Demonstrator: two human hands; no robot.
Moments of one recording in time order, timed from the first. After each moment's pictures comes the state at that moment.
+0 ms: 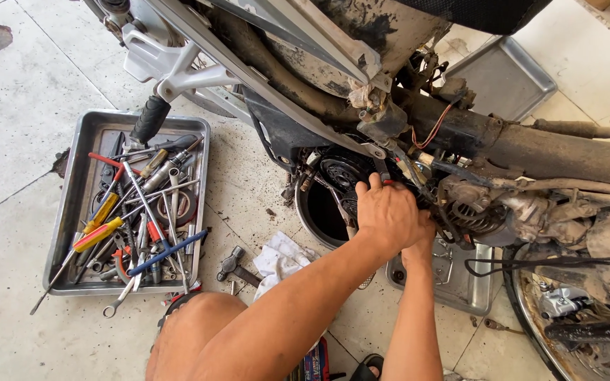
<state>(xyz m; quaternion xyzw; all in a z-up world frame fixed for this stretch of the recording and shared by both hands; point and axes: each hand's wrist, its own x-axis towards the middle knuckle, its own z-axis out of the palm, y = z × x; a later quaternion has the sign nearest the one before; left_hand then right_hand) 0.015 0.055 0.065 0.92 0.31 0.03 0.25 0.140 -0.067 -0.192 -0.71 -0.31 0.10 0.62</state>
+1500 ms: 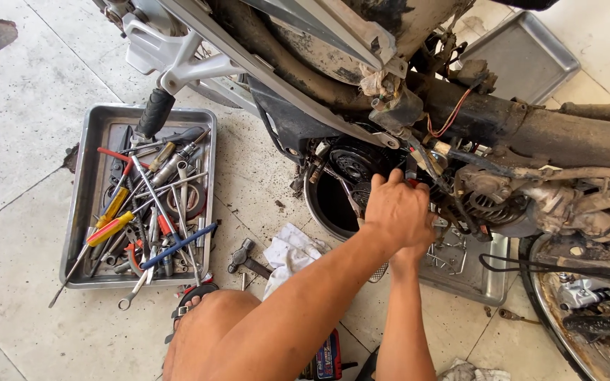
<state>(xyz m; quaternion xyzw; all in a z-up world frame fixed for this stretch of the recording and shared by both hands) 0.005 0.055 0.045 0.94 0.25 0.05 0.24 0.095 -0.105 -0.173 -0.69 -0.28 0.10 0.66</state>
